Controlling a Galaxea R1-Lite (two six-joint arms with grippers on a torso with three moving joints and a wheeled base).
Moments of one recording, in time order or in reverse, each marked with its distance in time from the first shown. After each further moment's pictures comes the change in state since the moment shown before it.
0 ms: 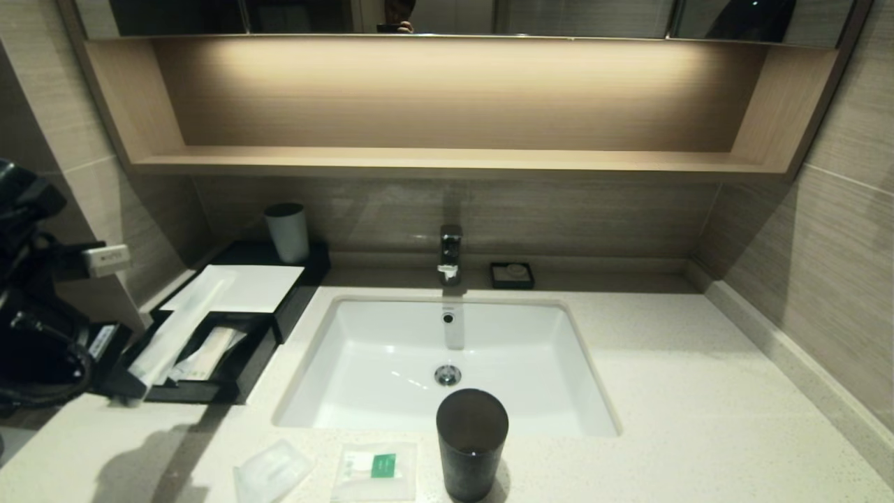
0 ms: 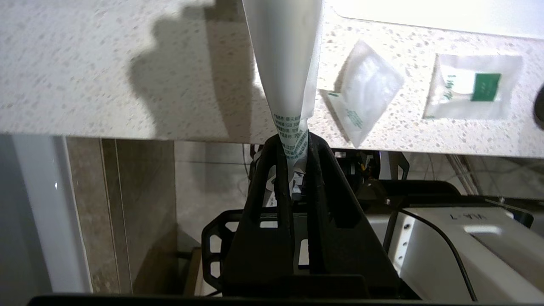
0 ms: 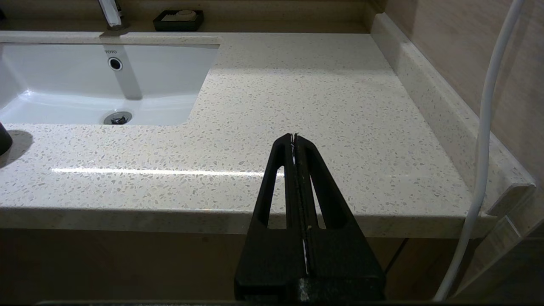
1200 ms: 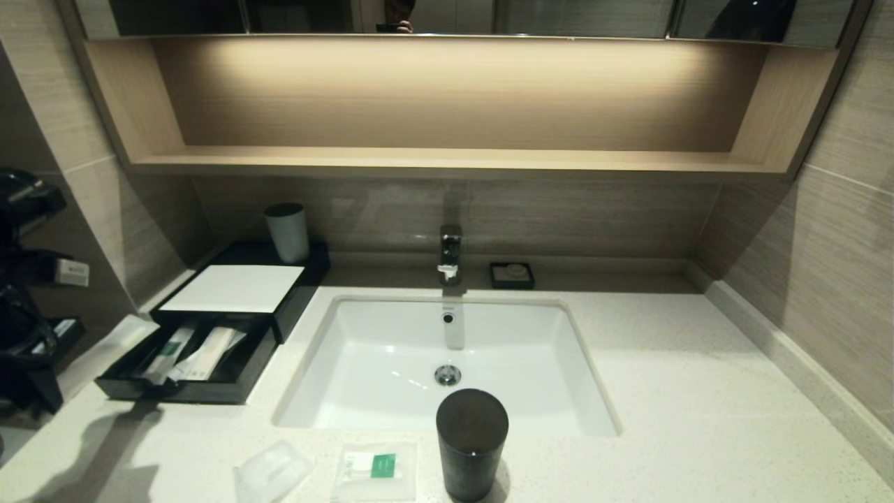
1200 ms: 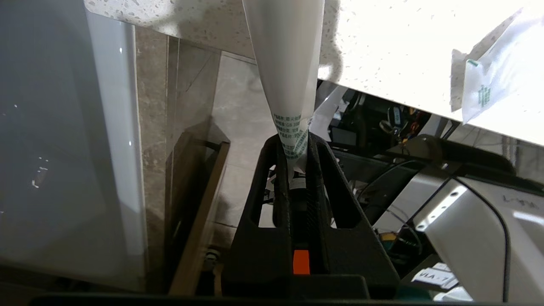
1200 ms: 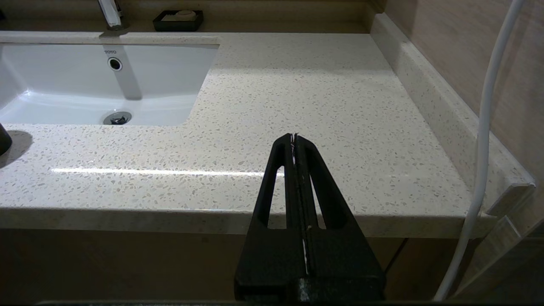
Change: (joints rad) left arm 0.162 0.275 -0.369 0.425 0.218 0.019; right arm 0.000 0.000 0.000 0.000 0.000 0.000
